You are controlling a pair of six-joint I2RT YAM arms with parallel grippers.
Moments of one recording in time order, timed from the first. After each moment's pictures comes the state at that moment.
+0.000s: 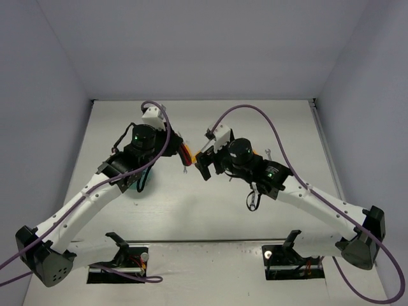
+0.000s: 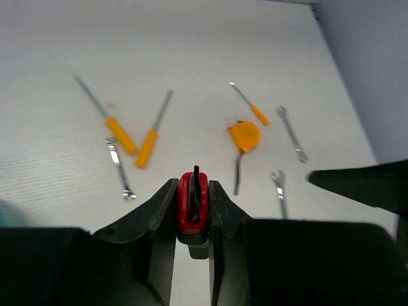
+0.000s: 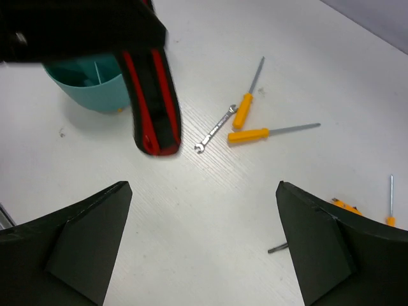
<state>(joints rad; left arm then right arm) -0.62 1.13 1.12 -0.34 -0.14 -0.48 0.90 1.21 1.05 -0.21 0.11 0.05</state>
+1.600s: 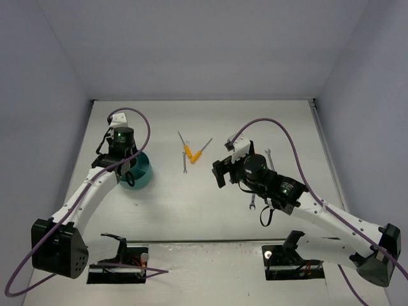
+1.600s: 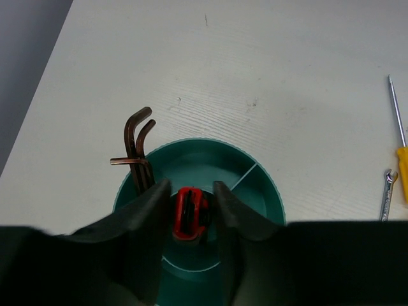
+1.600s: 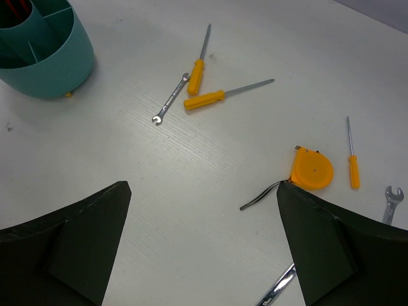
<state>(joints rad) -0.23 1.21 0.92 -0.35 -0.47 -0.29 0.89 1.00 0.83 -0.20 0.27 0.10</state>
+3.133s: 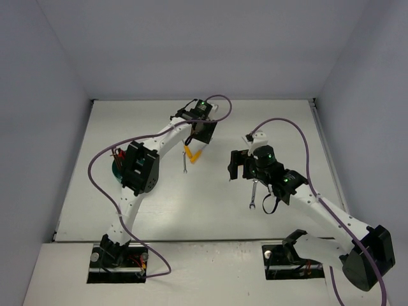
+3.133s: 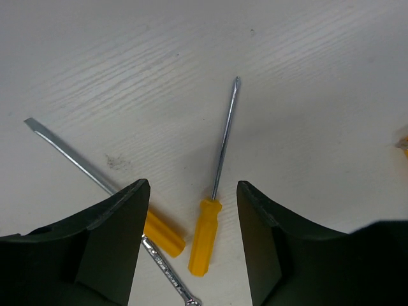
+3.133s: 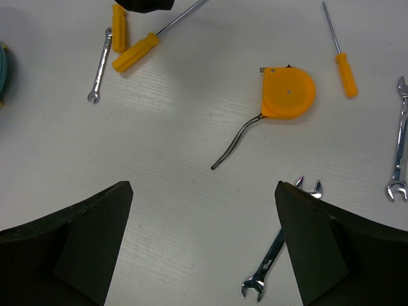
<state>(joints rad) -0.57 2.28 2.06 -0.73 -0.07 -0.11 0.59 1.06 0.73 -0.25 0.12 0.32</state>
